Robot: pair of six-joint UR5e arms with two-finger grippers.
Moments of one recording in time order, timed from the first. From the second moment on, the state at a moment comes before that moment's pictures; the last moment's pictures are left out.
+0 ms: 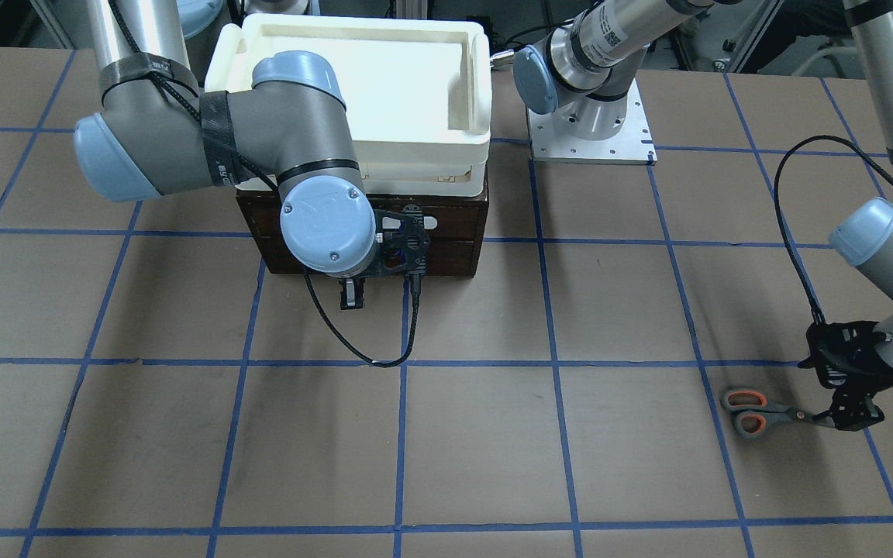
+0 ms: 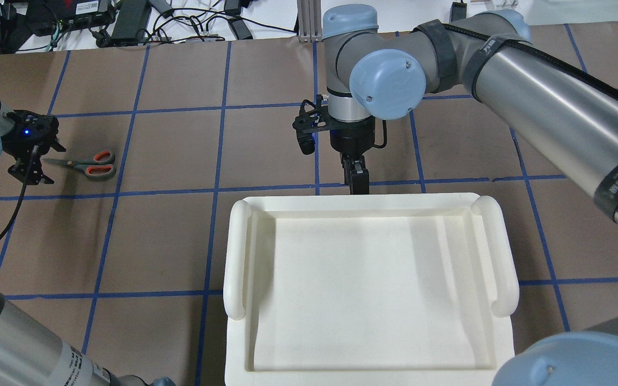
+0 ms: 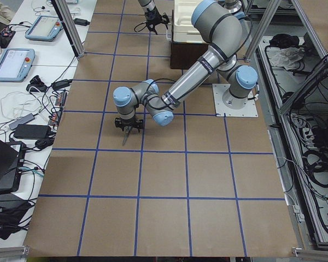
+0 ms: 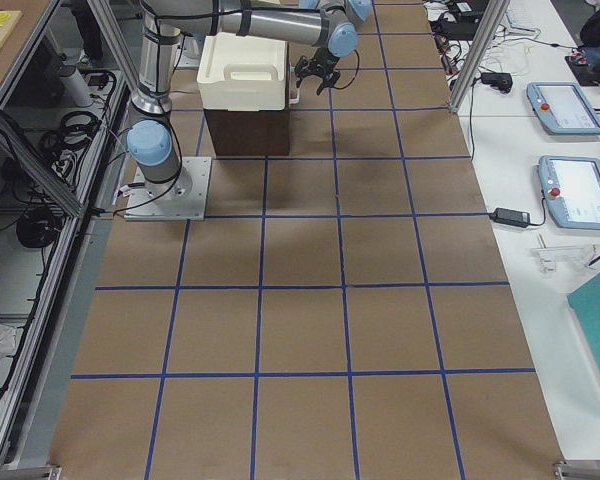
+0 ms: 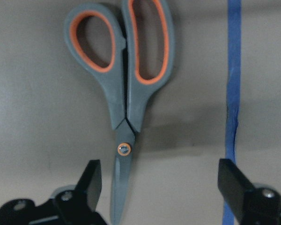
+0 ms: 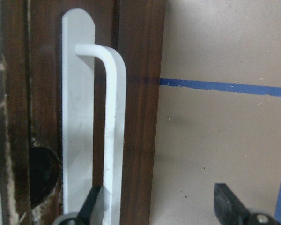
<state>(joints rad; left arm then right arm) -0.99 -2.13 -1.61 -0.97 1.57 2.22 1.86 -1.15 1.45 -1.44 -1.48 -1.37</state>
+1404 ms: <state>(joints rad) -1.00 -2.15 -1.61 -0.98 1.52 2.14 1.87 -1.16 1.51 -1.44 -1.48 -1.34</state>
